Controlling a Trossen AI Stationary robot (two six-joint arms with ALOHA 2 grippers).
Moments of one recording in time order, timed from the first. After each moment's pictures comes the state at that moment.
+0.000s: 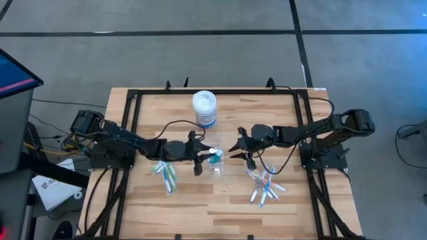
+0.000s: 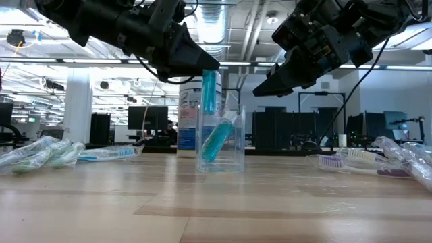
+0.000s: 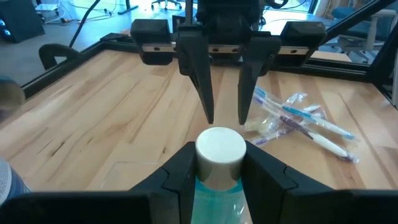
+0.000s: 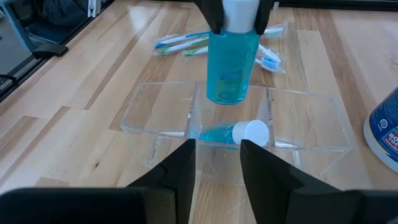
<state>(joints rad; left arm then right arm) -0.19 1.54 0.65 0.58 -0.39 -0.17 -0.01 1.44 0.60 0.33 -0.21 -0.08</state>
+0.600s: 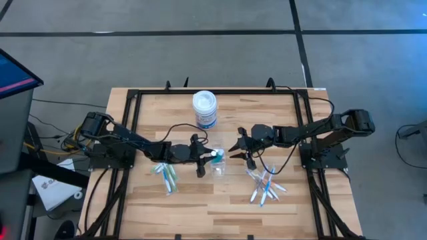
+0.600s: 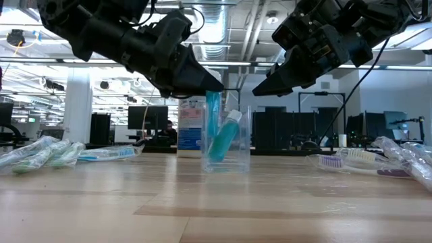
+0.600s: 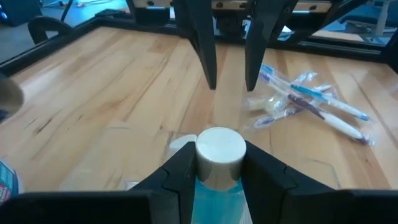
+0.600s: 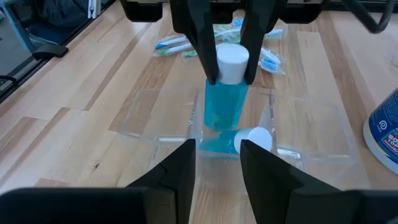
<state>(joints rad) -0.18 1.65 0.65 0.64 -0.39 -0.20 -0.01 1.44 0.60 0.34 -0.21 -0.08</state>
